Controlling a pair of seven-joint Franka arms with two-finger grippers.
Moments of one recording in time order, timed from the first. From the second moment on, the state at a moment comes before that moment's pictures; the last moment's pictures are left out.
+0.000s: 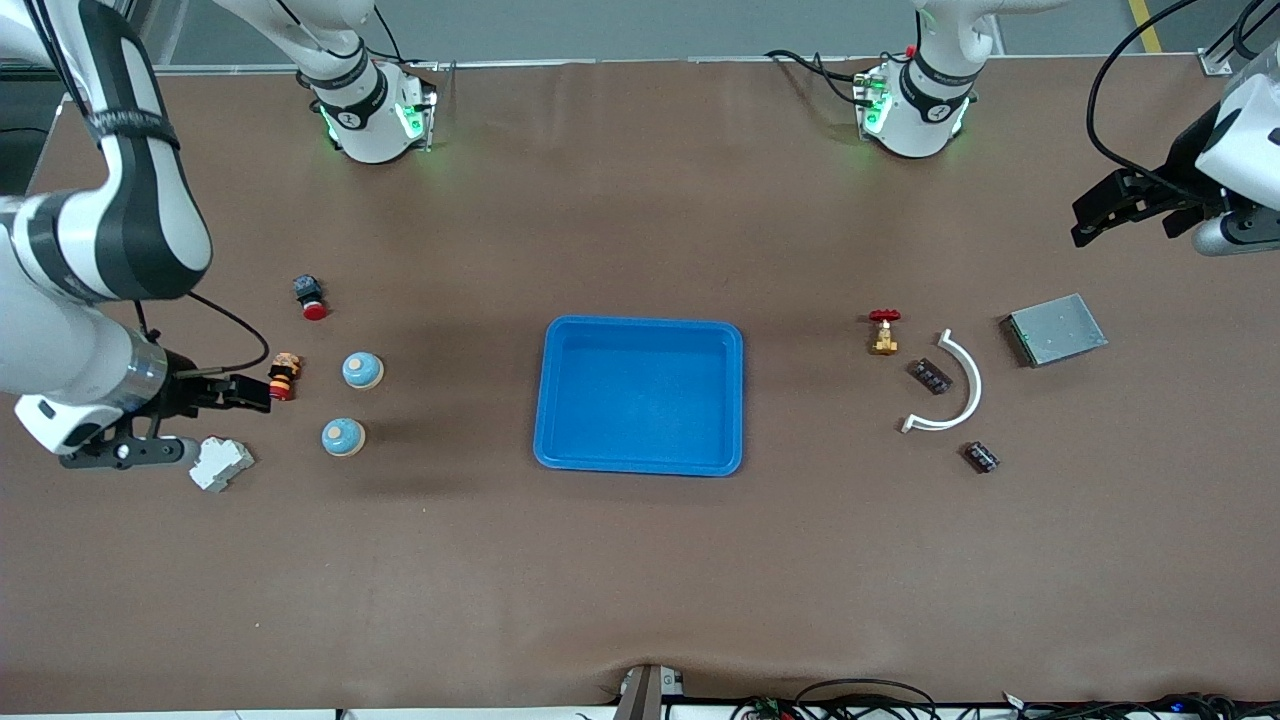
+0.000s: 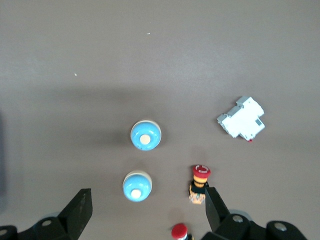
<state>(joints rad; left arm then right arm) 0.01 -0.08 -0.10 -1.62 0.01 1.52 -0.17 -0.22 0.31 0.28 -1.60 -0.11 1.84 0.04</state>
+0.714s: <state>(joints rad) 0.01 -0.08 -0.10 -1.61 0.01 1.53 -0.17 -0.03 0.08 0.08 -1.58 0.00 1.61 0.05</state>
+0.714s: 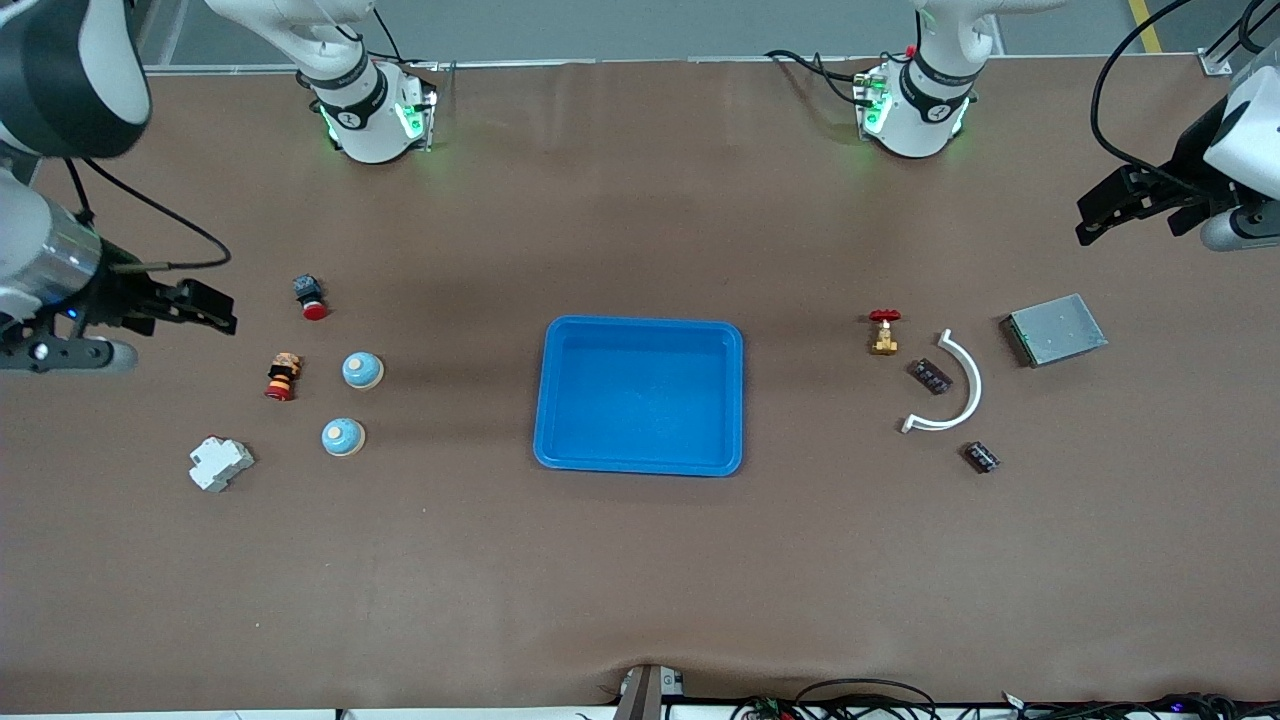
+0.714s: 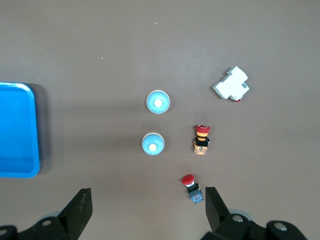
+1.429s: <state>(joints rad) 0.01 -0.08 -0.10 -1.61 0.01 1.54 -0.17 -0.04 -0.03 0.05 -1.58 0.00 1.52 0.05</state>
